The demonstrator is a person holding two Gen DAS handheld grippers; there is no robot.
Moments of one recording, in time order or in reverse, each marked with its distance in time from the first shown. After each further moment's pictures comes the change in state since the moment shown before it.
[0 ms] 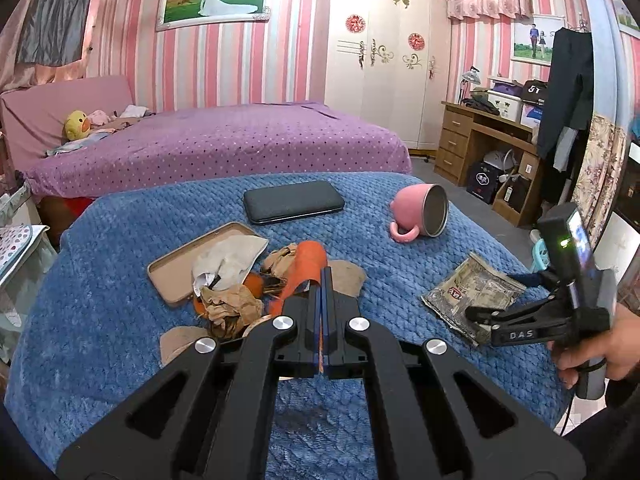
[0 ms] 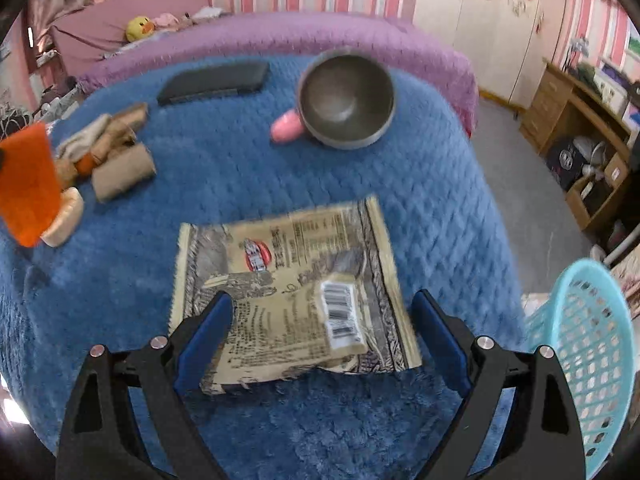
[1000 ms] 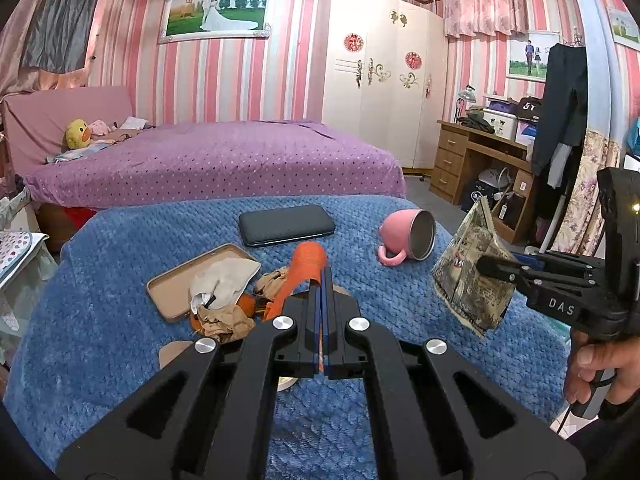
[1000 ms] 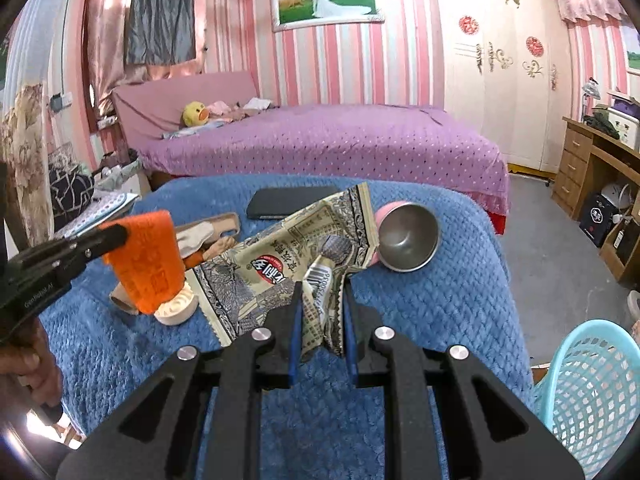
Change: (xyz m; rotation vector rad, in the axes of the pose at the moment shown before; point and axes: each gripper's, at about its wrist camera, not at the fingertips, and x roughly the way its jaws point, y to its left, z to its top) left arm -0.021 -0.007 0.009 -0.013 -0.073 -0.016; right arm -0.105 0.027 0.009 -0.013 -0.396 0.166
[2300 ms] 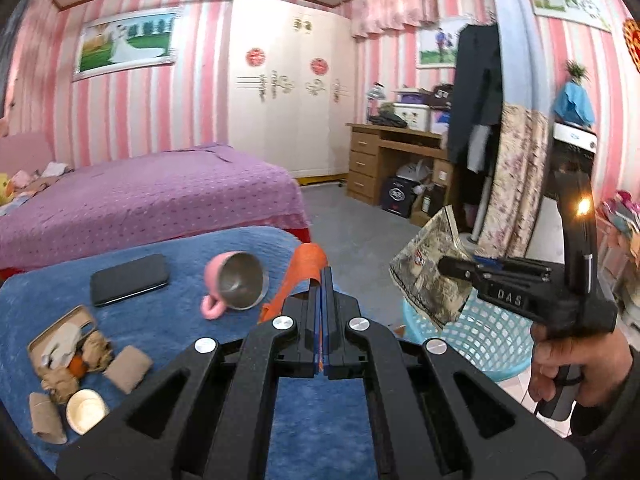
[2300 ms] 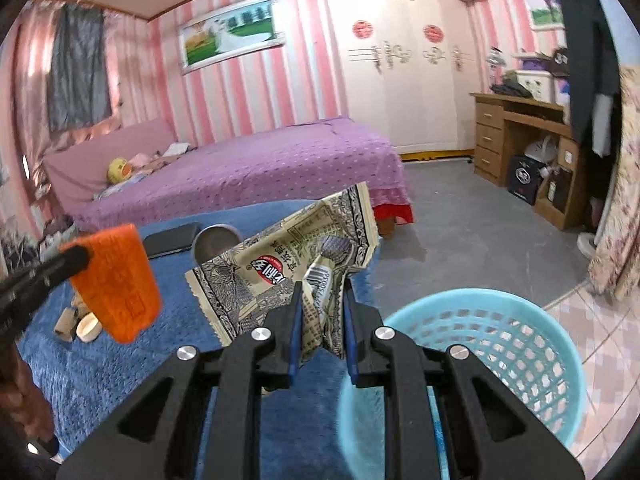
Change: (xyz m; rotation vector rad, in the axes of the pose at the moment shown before) left arm 0.029 -0.188 0.024 0.173 -0.049 -0.266; right arm -0.084 -0.172 -0.032 0.244 -0.086 -0.222
